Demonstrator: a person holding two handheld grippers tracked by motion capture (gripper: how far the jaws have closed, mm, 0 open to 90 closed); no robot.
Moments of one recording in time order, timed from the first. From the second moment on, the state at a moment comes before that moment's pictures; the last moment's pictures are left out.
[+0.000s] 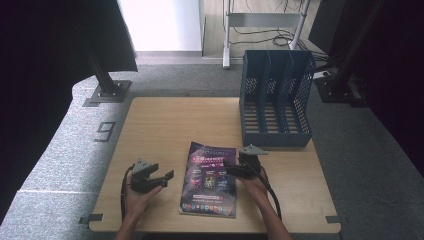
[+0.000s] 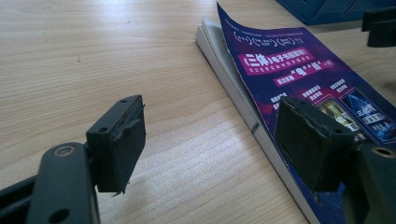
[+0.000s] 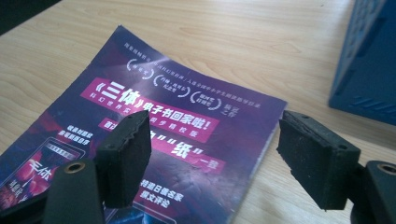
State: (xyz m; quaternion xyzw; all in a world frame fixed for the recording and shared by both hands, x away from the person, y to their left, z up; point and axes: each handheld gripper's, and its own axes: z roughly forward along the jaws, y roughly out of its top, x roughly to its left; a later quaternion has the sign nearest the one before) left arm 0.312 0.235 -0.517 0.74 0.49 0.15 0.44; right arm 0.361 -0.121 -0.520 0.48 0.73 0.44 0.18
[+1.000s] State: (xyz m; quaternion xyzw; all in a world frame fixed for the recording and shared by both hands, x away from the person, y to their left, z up) left arm 0.313 0.225 -0.522 0.75 0.48 0.16 0.43; right arm 0.365 -0.106 -0.553 0.50 0.75 0.39 0.17
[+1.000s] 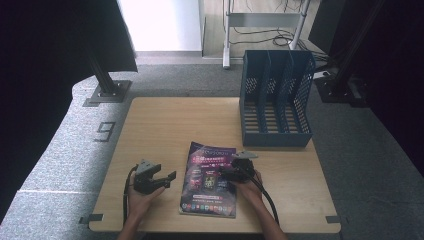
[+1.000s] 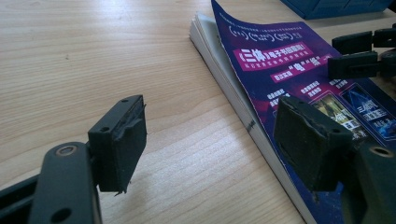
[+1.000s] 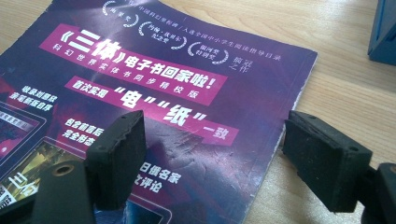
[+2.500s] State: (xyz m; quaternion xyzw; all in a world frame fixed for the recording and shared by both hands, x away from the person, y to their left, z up) left arm 0.356 0.155 -0.546 0.80 0.45 0.13 0.38; right arm 0.359 -0.102 -0.553 0.49 0.75 0.40 0.17
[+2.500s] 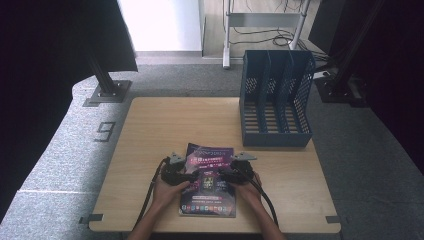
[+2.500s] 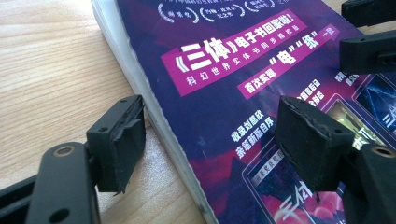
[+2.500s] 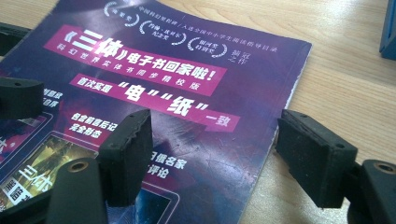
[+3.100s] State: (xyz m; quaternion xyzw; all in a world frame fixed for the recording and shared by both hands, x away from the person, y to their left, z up) left arm 0.356 0.154 -0.546 0.79 0.46 0.11 0.39; right arm 0.357 -0.101 -0.553 0.49 0.76 0.40 0.17
